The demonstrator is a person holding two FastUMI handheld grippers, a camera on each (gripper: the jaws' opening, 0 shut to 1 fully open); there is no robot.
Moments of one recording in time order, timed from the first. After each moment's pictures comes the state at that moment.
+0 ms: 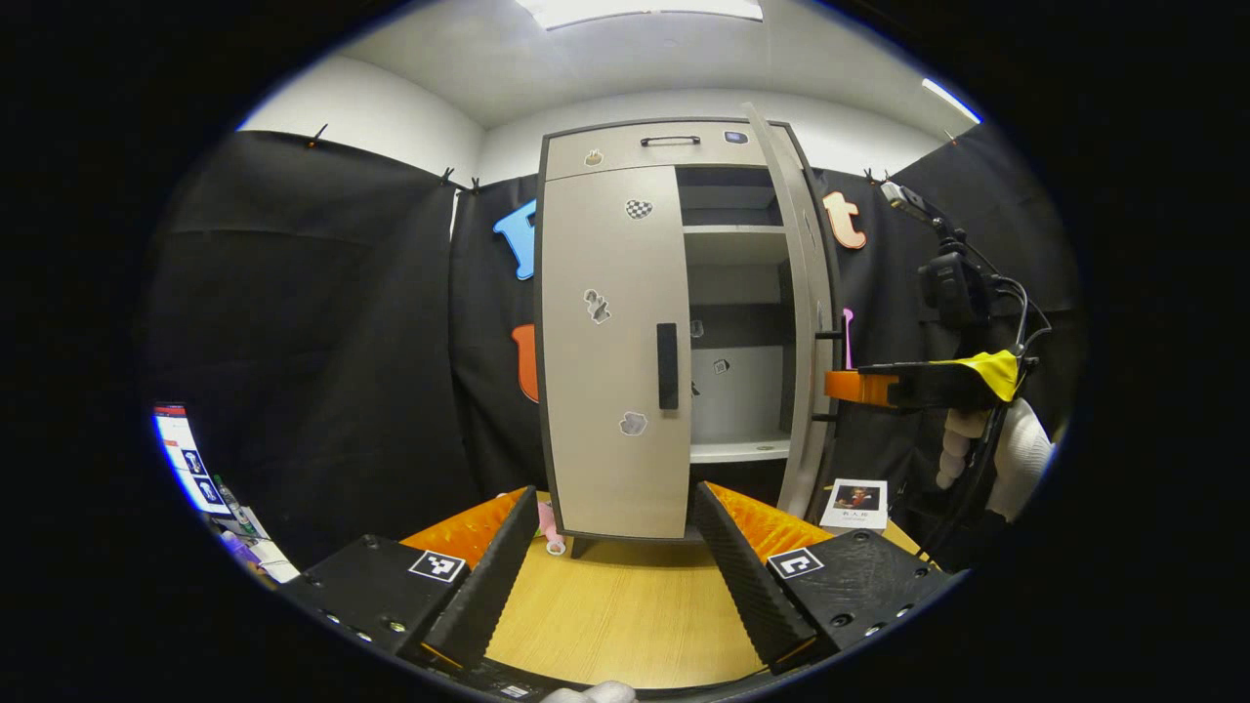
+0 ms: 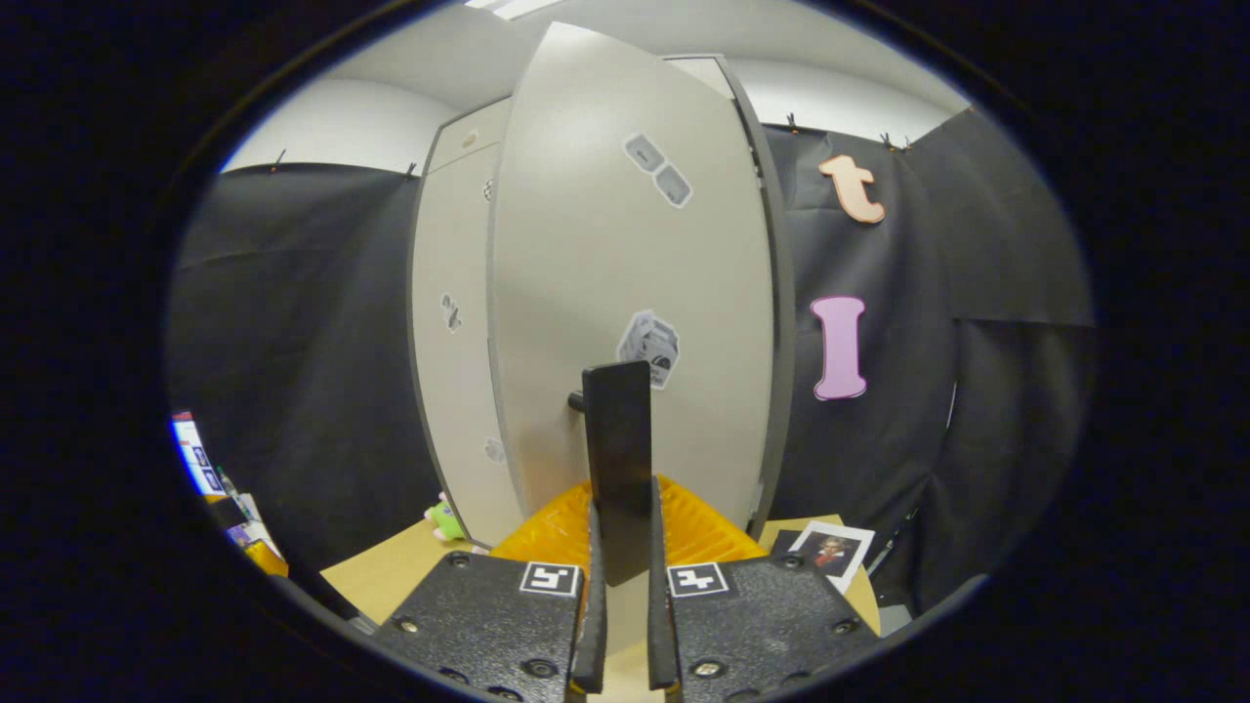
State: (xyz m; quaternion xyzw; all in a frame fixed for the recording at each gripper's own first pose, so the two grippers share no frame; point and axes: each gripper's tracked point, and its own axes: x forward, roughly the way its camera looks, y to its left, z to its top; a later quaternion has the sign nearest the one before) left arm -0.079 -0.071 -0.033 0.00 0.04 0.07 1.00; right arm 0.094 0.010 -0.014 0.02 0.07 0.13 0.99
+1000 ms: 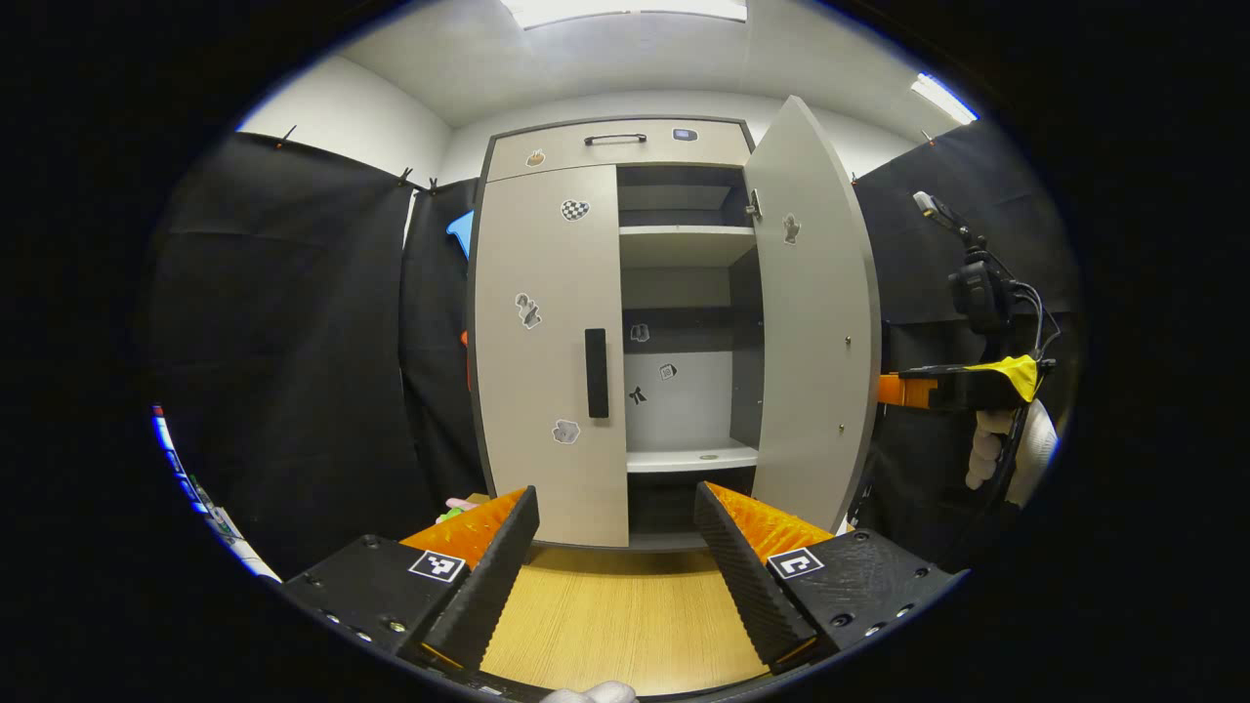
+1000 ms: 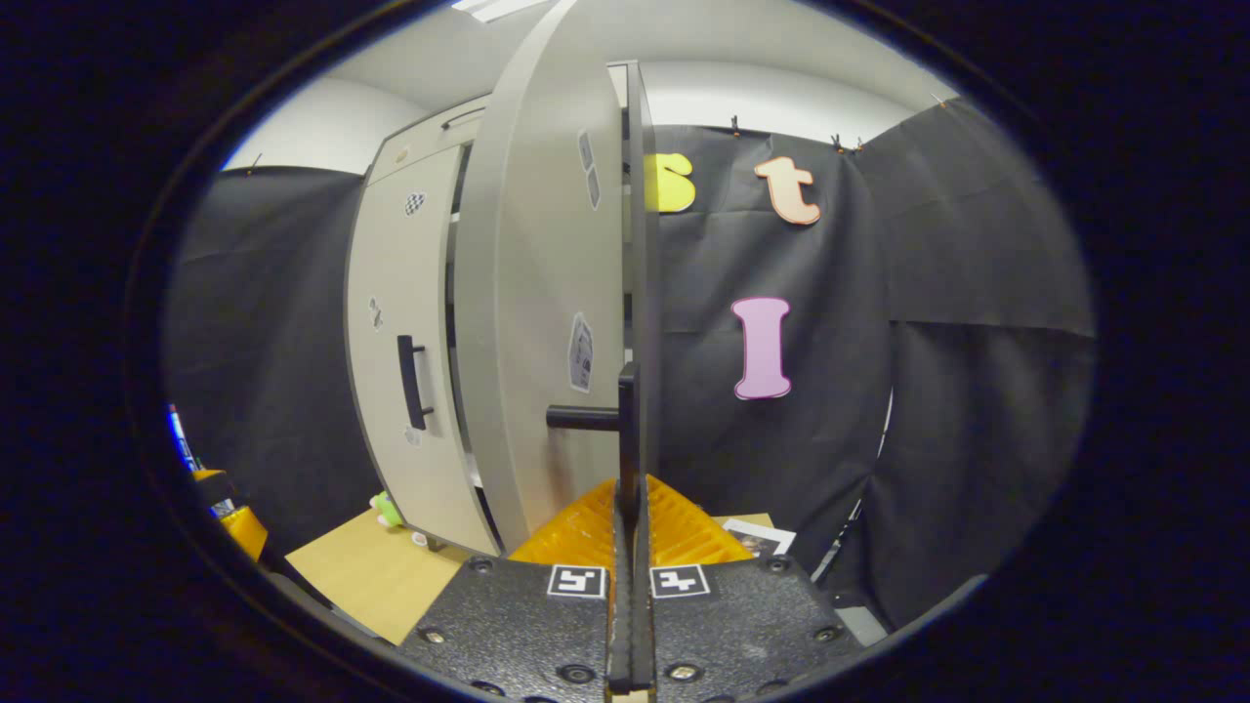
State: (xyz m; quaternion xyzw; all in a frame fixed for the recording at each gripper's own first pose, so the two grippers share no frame) left arm -0.056 -0.130 -0.028 0.00 0.04 0.01 1.00; right arm 0.087 -0.107 -0.016 0.01 0.07 0.06 1.00
